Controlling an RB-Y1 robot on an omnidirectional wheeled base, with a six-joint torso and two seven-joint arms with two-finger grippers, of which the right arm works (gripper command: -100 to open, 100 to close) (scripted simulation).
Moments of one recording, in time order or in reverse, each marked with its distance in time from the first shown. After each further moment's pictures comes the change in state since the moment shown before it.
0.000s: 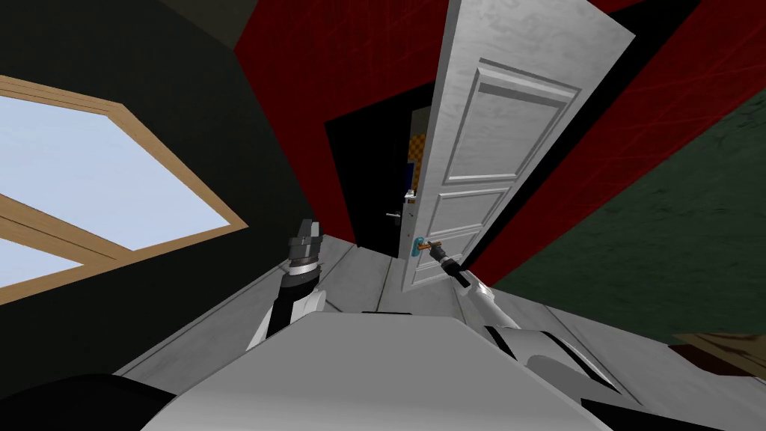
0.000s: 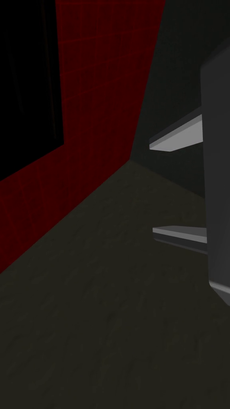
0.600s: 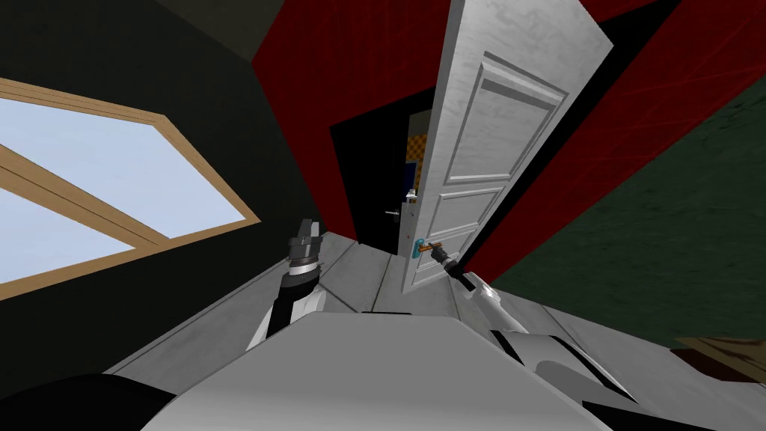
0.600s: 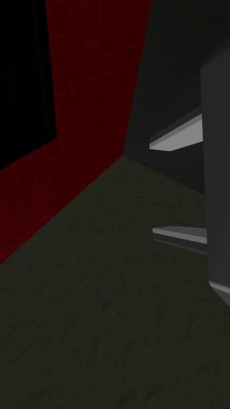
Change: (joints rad) arm 0.023 -0.031 0.009 -0.003 0.029 -0.069 -0.043
